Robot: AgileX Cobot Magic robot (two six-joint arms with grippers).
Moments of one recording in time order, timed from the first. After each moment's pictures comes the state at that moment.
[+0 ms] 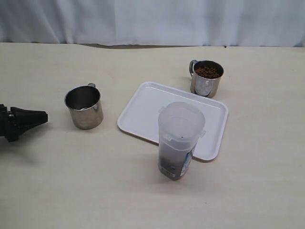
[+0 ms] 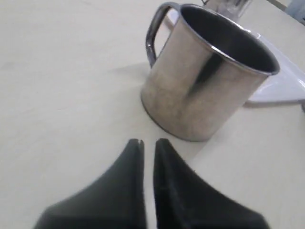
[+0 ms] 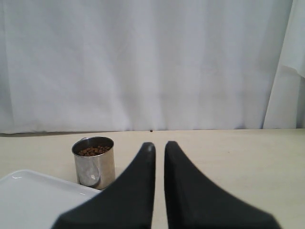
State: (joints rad) left arm 0.47 2.27 -0.84 1.57 -1.21 -0.66; right arm 0.10 0.00 0.00 -0.01 0.09 -0.01
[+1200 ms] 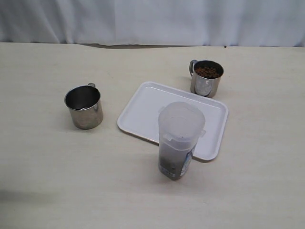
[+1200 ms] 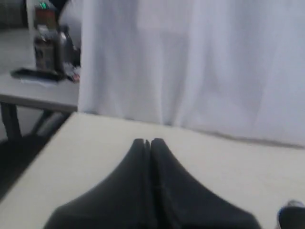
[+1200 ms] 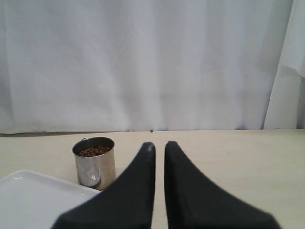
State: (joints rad) left arm 0.30 1.34 -0.01 0.24 -1.21 -0.18; right arm 0.10 0.00 0.00 -0.01 0.09 -0.01
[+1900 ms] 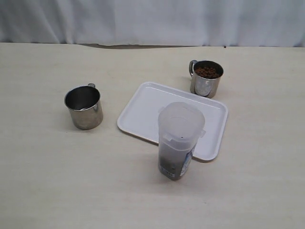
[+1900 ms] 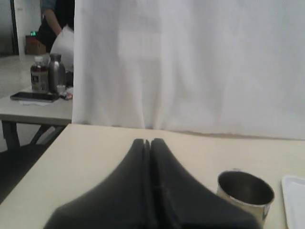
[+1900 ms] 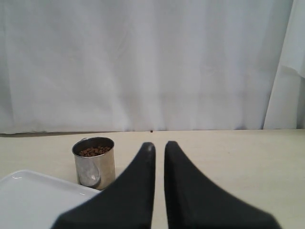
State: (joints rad) left arm 0.01 0.01 0.00 0.10 0.09 -0.14; right arm 0.10 0.00 0.00 -0.01 0.08 -0.01
